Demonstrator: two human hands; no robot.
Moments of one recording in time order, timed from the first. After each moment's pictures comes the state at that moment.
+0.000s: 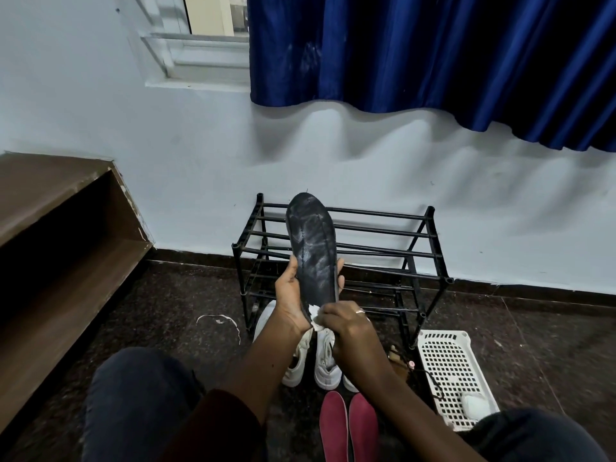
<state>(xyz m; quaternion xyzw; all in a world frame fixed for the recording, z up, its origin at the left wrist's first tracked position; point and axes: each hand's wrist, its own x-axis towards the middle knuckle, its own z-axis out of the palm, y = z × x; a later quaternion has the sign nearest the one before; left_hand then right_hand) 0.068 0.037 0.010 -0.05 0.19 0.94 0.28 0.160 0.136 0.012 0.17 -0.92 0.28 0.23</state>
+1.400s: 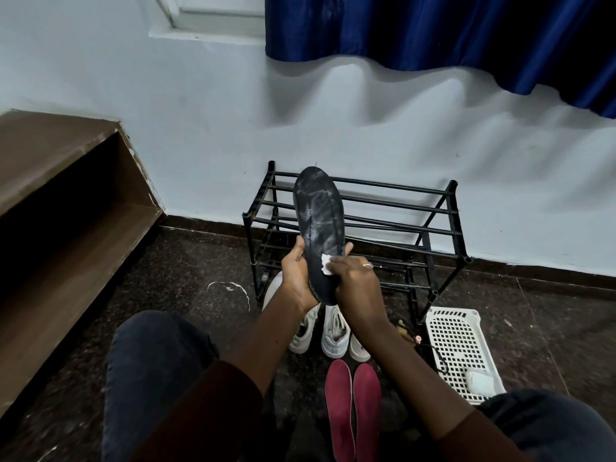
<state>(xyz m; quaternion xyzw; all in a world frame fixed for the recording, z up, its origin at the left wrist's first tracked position) 0.064 0.025 -0.004 -0.13 0.24 0.91 0.30 0.115 0.121 0.012 0.11 -0.93 0.26 0.24</state>
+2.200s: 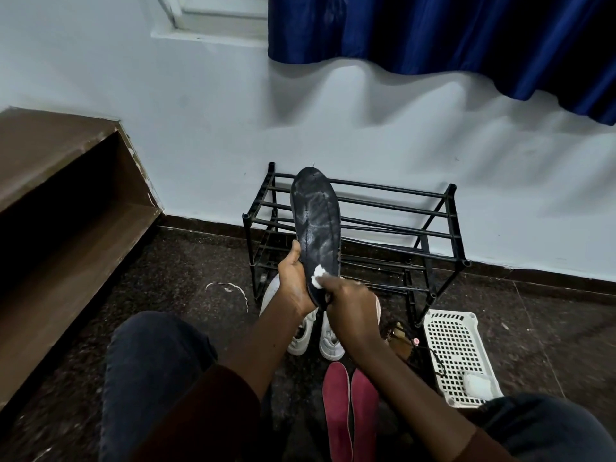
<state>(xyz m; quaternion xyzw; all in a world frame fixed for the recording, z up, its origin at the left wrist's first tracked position) 0.068 0.021 -0.005 -0.16 0.29 0.91 0.24 0.140 0.108 0.019 0.06 -0.95 0.25 0.19</state>
